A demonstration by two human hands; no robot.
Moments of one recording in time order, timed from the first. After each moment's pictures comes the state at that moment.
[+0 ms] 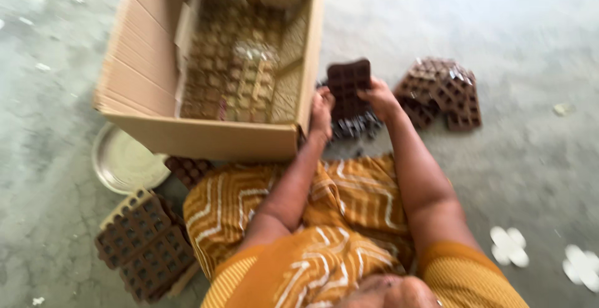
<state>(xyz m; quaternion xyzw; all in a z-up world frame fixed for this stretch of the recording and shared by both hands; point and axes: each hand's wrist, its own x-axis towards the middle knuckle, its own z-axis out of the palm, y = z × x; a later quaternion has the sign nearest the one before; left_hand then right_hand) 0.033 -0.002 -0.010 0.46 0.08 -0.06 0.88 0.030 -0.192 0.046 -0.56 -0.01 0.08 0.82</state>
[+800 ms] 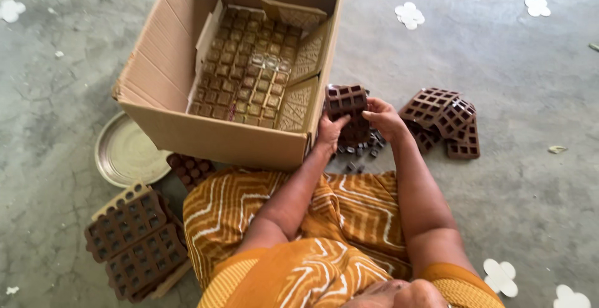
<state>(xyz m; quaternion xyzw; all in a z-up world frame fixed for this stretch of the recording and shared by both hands) 0.023 -0.009 0.011 0.46 0.03 -0.05 0.89 0.033 -0.205 0.046 -0.54 0.05 0.17 0.82</state>
